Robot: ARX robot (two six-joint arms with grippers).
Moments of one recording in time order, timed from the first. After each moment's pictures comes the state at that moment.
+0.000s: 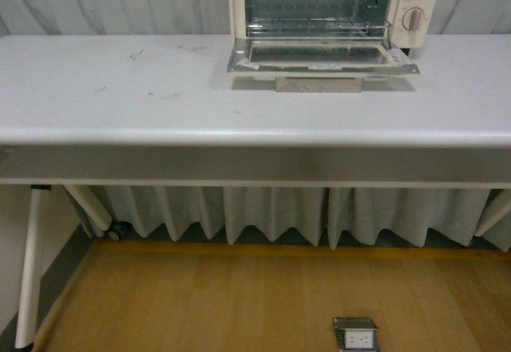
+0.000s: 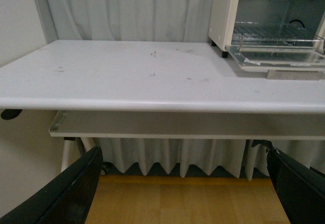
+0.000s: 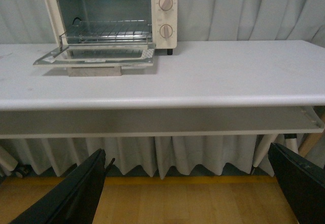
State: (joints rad) left arm 0.00 0.01 0.01 0.00 0.00 -0.02; right arm 0.00 0.00 0.01 0.00 0.00 -0.01
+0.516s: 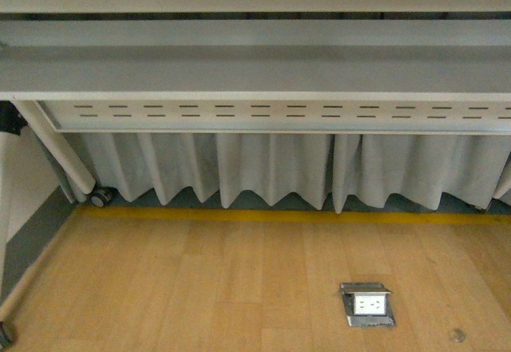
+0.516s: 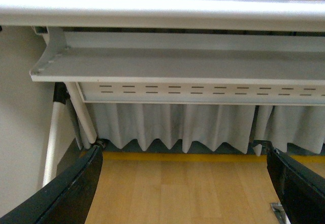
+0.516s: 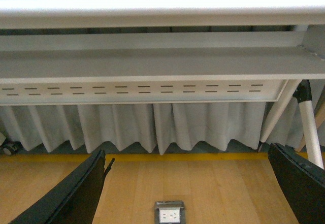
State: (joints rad) left arm 0.00 0.01 0.01 0.00 0.00 -0.01; right arm 0.00 0.00 0.01 0.00 0.00 -0.01
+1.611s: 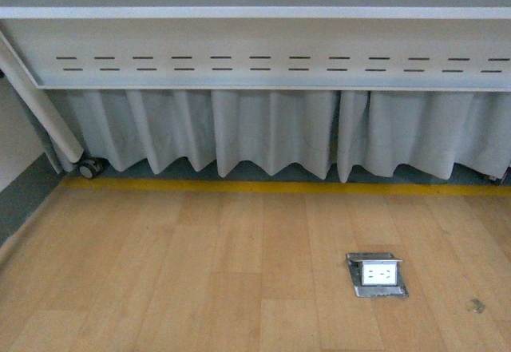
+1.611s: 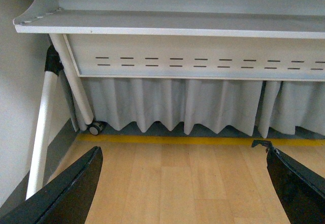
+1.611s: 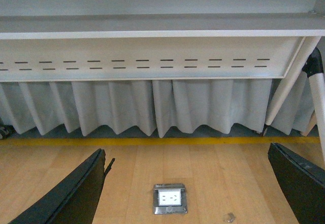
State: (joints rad) left arm 0.00 0.01 0.01 0.00 0.00 -0.01; right arm 0.00 0.00 0.01 0.00 0.00 -0.01
